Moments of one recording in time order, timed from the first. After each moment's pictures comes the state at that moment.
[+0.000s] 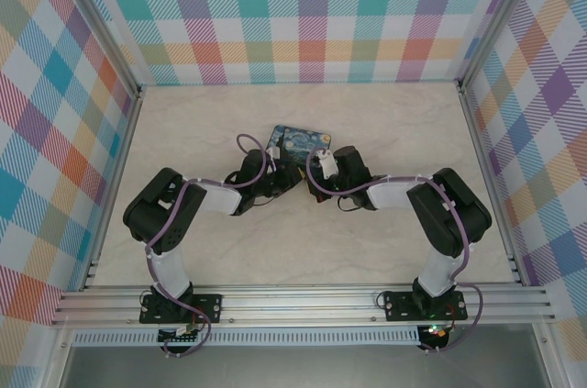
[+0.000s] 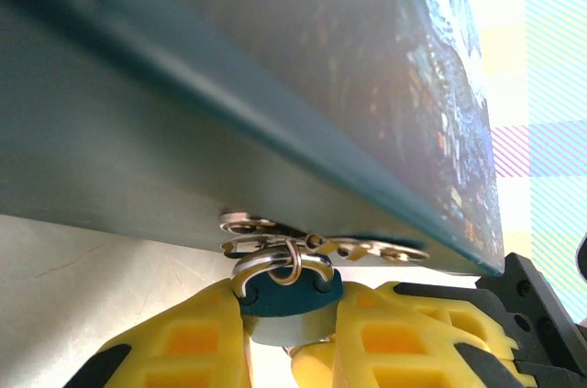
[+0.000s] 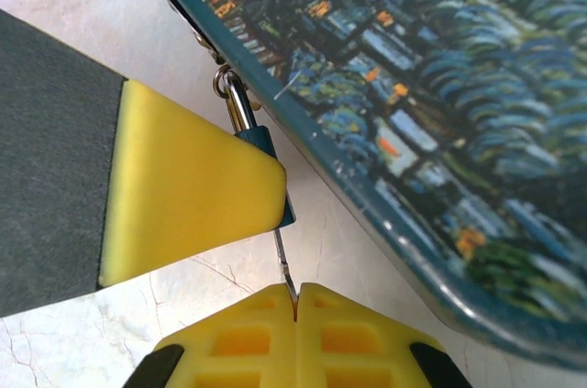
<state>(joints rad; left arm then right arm) -0.57 1.82 0.78 0.51 0.34 -1.03 0.58 1.75 0.79 0.26 -0.37 0.21</state>
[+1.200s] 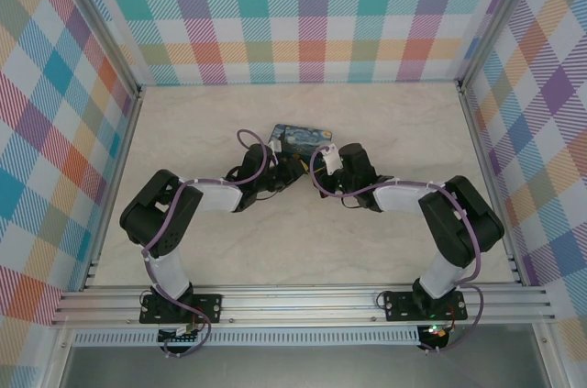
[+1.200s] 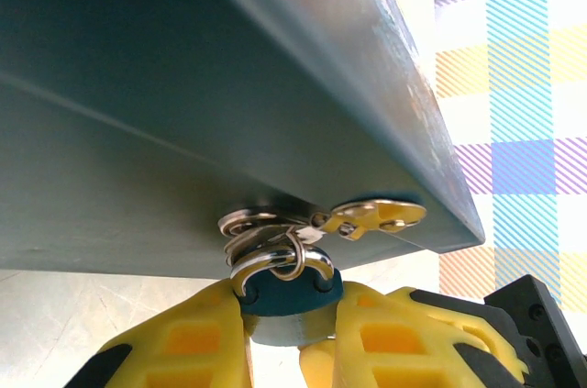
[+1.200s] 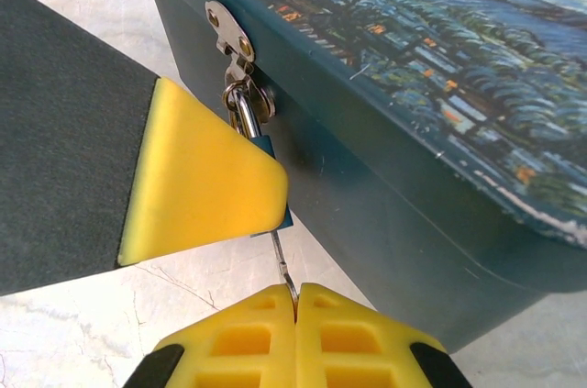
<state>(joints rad) -0.59 1.80 0.82 0.48 0.32 -1.08 0.58 1.66 0.76 0.27 -0.29 0.12</state>
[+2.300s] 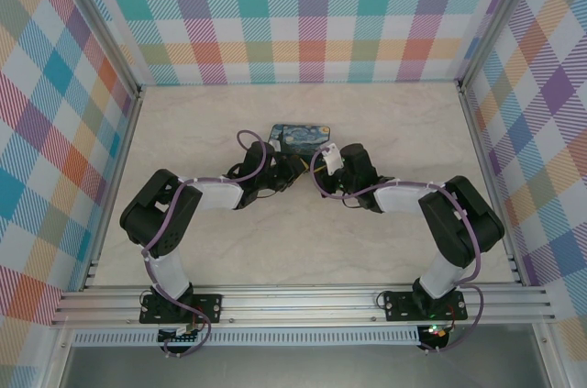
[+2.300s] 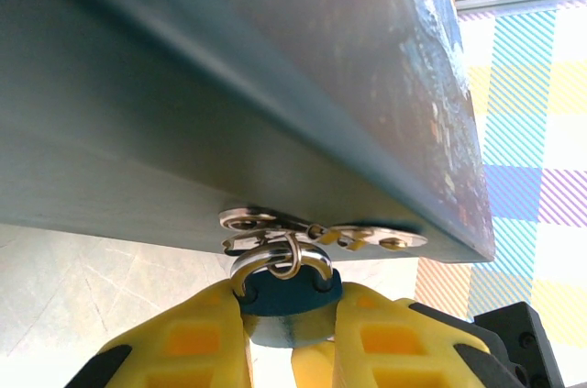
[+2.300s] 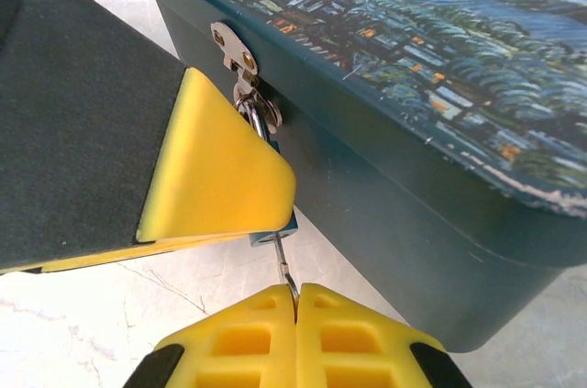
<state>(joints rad) -0.59 1.80 0.86 0.42 0.32 -1.20 0.57 1.66 0.75 0.32 -0.30 0.09</state>
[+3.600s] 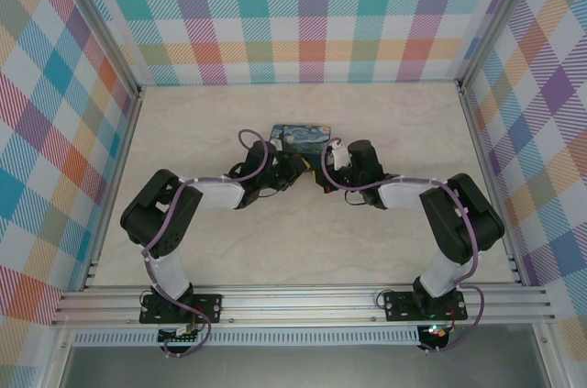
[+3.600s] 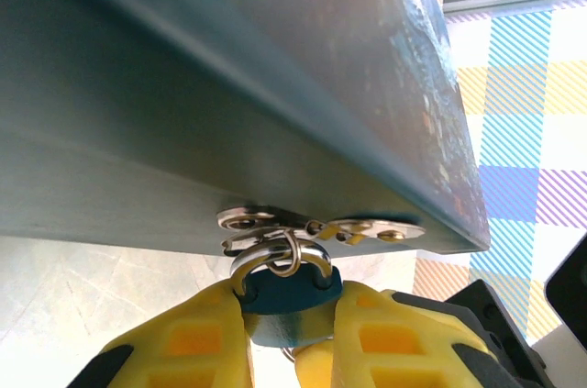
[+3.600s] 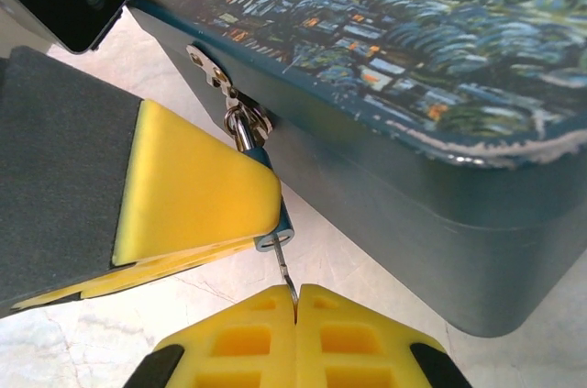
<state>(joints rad) -0.60 1.80 0.87 0.41 0.31 -1.21 0.51 1.68 0.75 0.34 -0.44 0.28</state>
